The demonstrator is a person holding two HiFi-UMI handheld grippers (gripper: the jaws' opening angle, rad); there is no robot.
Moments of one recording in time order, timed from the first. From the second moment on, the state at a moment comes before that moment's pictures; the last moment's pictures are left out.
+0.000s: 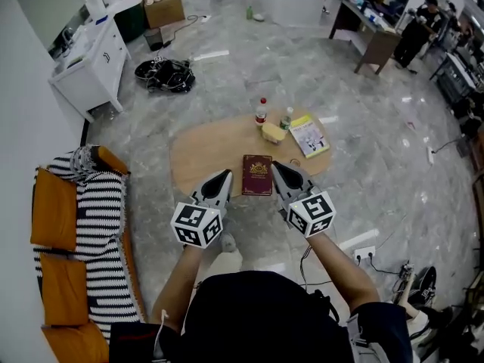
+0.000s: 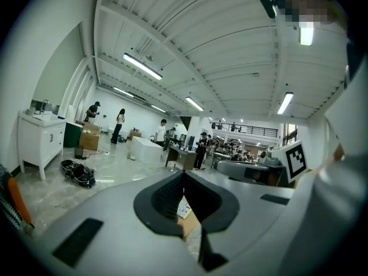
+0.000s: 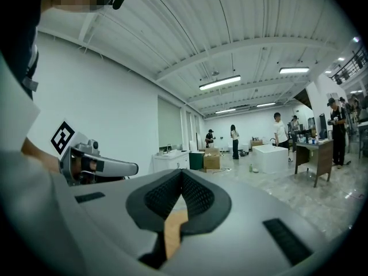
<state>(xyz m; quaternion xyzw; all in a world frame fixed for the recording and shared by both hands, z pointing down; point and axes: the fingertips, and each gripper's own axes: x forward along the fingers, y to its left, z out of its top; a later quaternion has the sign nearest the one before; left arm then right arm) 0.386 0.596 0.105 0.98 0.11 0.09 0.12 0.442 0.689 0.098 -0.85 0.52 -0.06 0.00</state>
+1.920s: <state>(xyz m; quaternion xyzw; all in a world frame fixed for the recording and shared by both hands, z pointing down) 0.522 0.549 0.349 0.93 0.14 0.26 0.24 0.586 0.673 0.340 -0.85 0.45 -0.27 -0.05</state>
